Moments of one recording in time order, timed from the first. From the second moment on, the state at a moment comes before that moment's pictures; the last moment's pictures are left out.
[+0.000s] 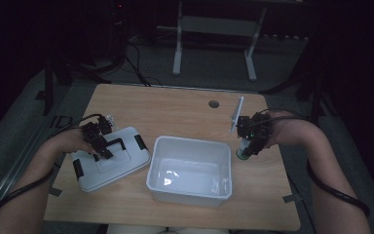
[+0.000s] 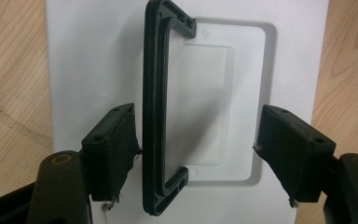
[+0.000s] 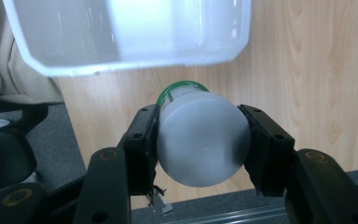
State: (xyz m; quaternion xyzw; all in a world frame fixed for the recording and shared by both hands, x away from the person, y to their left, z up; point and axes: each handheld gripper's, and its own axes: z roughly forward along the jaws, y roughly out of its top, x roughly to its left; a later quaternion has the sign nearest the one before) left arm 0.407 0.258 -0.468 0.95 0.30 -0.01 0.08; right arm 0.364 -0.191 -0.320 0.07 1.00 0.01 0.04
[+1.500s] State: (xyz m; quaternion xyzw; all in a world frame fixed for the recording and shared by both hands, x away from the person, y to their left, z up) left arm 0.405 0.259 -0.470 0.95 0.29 -0.01 0.08; right arm 0.379 -0.106 -0.400 0.01 1.00 0.00 0.01
